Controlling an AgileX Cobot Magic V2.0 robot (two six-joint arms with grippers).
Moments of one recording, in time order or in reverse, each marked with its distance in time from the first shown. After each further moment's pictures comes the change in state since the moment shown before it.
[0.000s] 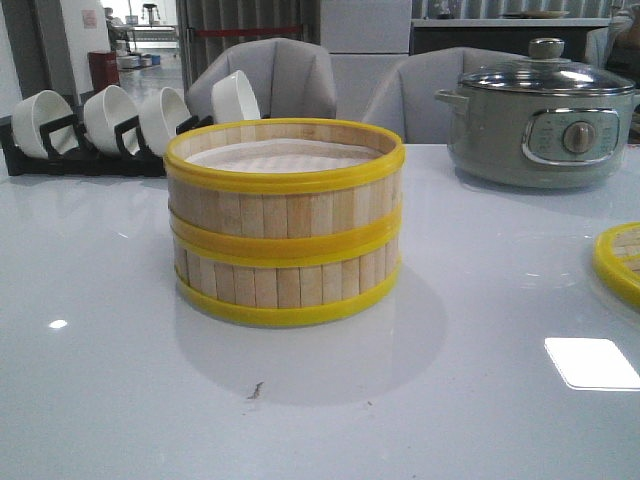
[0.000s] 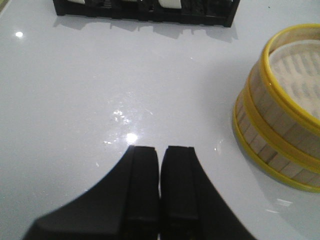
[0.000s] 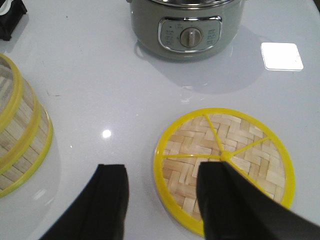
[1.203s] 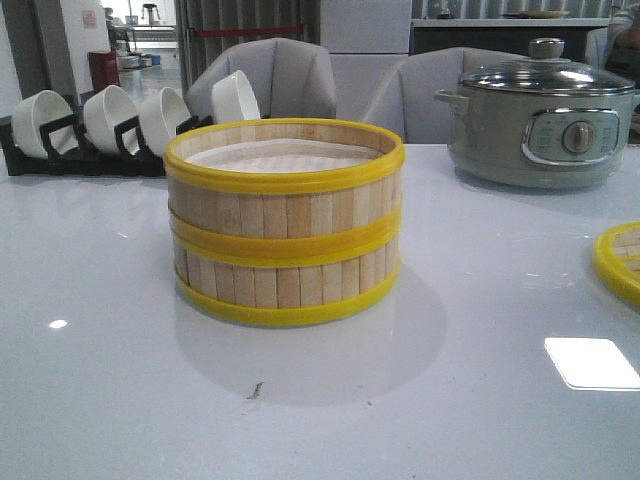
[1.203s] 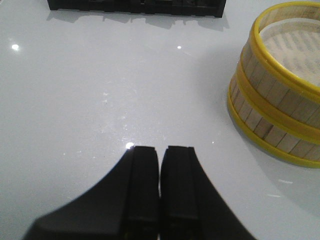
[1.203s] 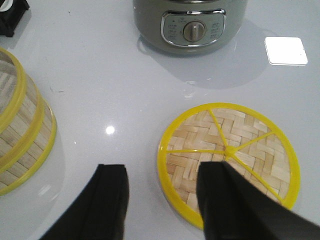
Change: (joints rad) left arm -0.023 -0.143 0.177 0.003 -0.077 0.002; right arm 0.000 0.000 0.000 0.014 0.014 0.000
